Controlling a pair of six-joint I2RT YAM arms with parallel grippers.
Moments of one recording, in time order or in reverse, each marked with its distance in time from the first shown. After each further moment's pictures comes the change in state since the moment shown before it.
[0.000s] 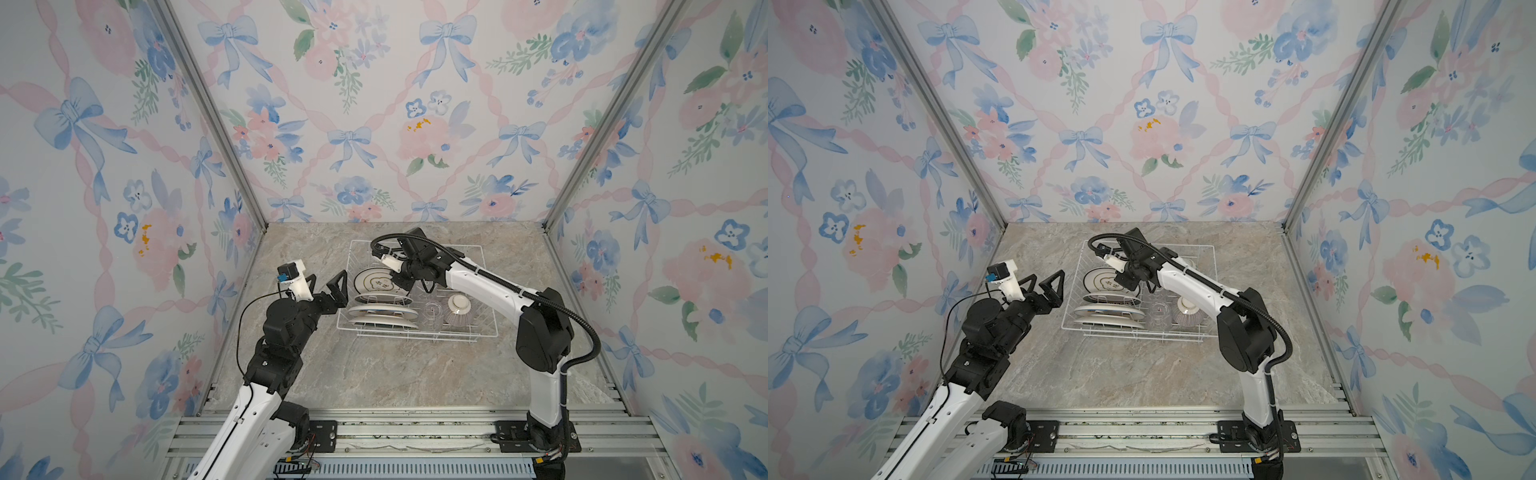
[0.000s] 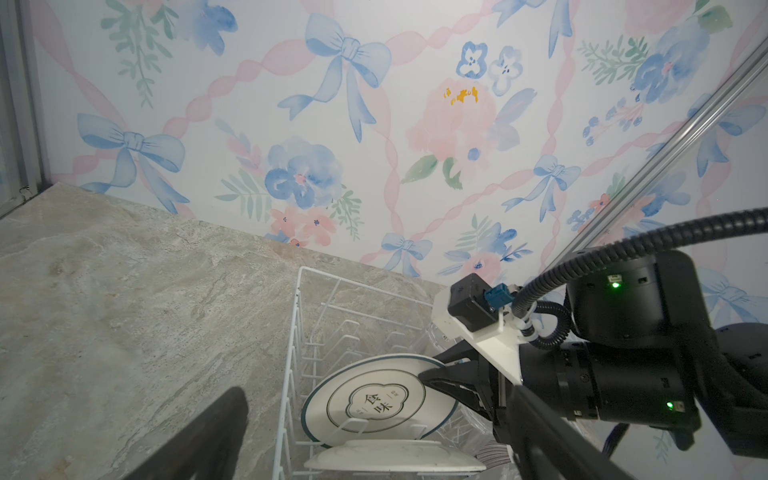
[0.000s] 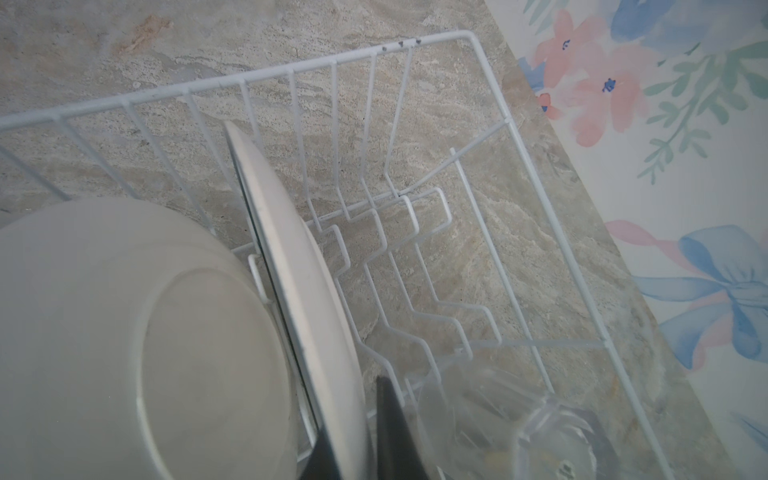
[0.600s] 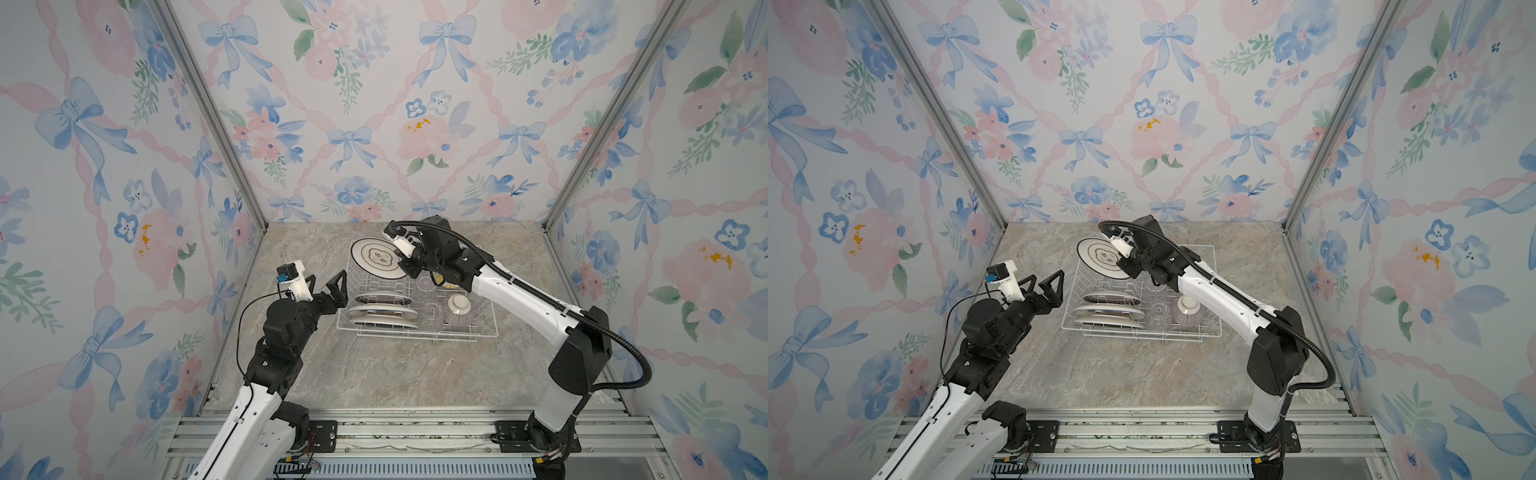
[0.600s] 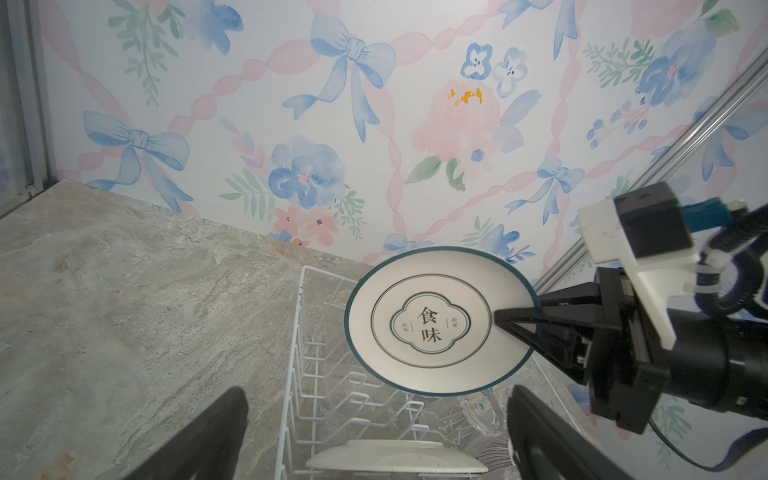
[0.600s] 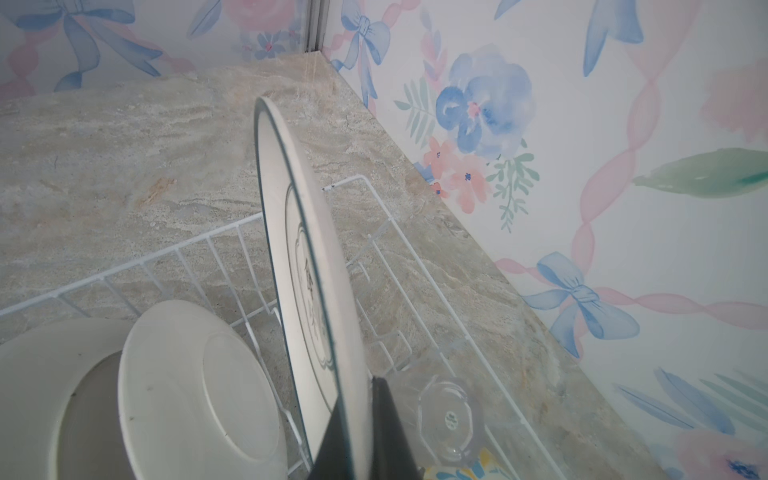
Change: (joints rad) left arm 0.000 -0.001 -0.004 0.000 -0.011 -0.008; right arm 0.005 -0.258 -0.102 0.156 0.068 0.142
